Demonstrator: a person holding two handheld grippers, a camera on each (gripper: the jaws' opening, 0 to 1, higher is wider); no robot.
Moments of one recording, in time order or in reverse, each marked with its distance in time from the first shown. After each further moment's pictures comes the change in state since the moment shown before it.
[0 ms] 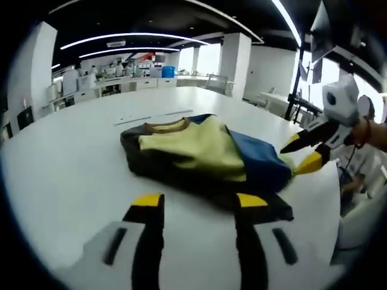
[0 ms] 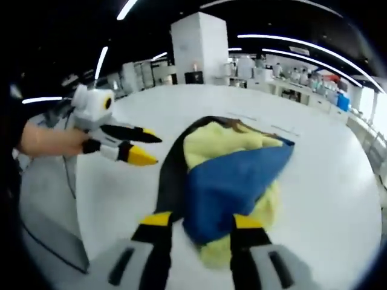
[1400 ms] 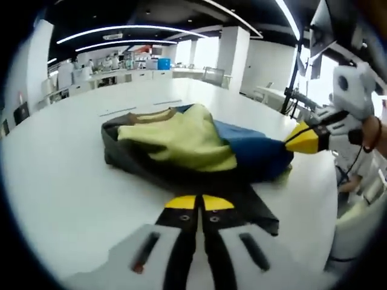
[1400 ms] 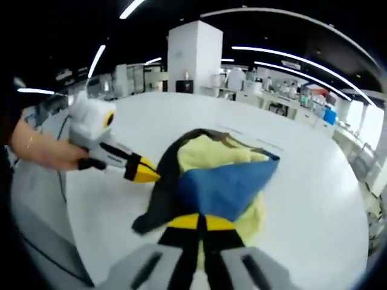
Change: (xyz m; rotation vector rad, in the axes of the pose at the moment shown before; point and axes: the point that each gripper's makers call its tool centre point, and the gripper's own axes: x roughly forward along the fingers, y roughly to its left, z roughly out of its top) left arm 0.013 -0.019 -0.002 -0.036 0.030 -0.018; right arm -0.018 -0.015 0.021 -0.024 -0.067 -0.115
